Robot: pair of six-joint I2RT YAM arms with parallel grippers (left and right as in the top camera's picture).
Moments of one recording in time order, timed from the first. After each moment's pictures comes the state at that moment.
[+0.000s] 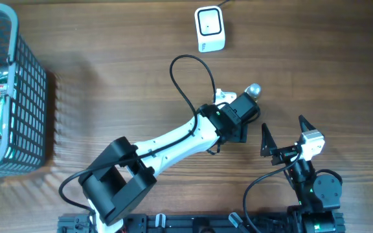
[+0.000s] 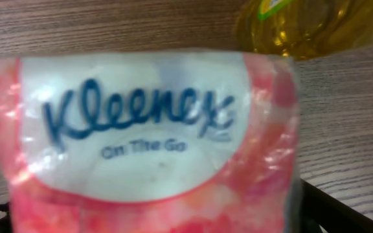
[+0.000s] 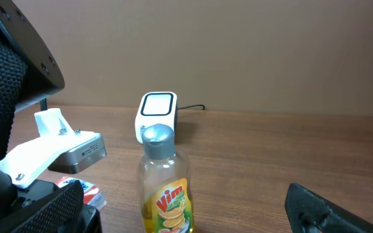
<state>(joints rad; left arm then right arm) -0.94 1.90 1.33 -0.68 -0.15 -0.77 0.09 0.02 0.01 0.01 -0.14 0.06</state>
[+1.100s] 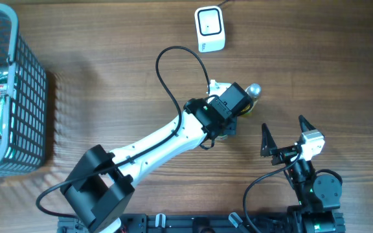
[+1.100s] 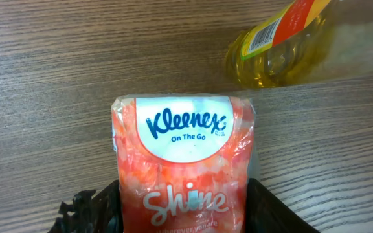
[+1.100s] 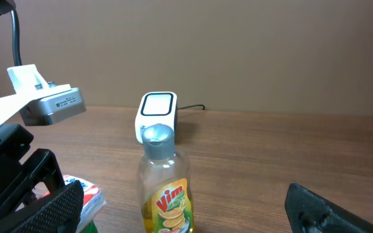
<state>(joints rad) -0.89 1.79 1.33 -0.70 -0.13 -0.72 0.09 0.02 0.01 0.01 -0.14 0.06</state>
